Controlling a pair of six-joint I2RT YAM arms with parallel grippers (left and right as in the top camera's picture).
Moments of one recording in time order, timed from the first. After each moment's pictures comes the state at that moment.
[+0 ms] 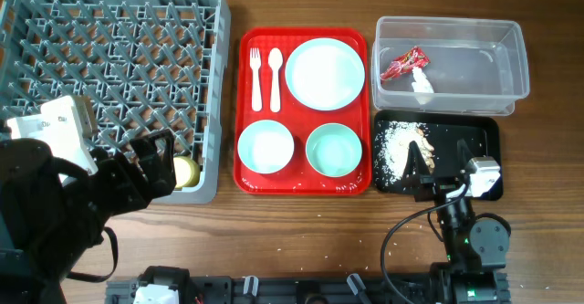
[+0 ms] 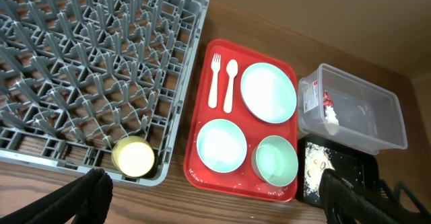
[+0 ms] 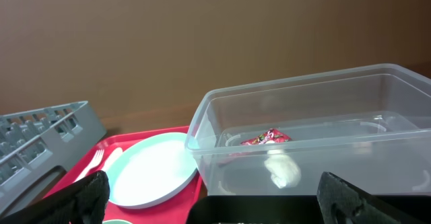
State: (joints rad) left arm -0.12 0.97 1.77 -1.49 0.05 -0.43; right arm 0.02 0.02 0.01 0.00 -0.09 0.23
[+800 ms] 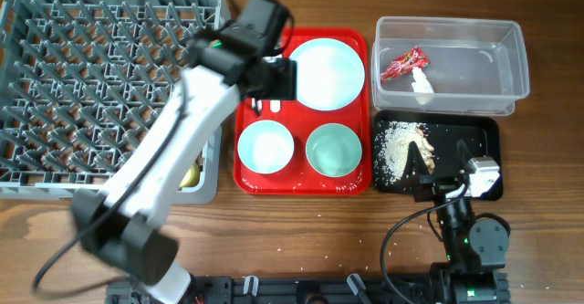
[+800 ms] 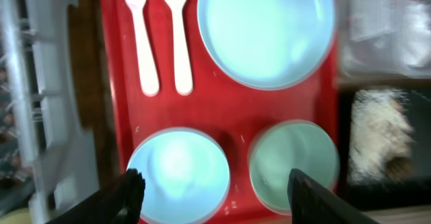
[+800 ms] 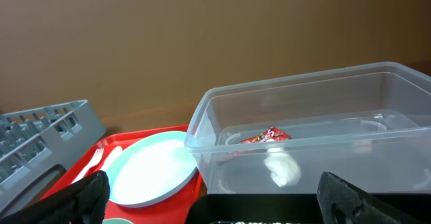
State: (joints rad) left arm -0.50 1.78 1.72 -1.12 -0.01 -0.42; right arm 0.02 0.01 0.01 0.00 -0.09 0.23
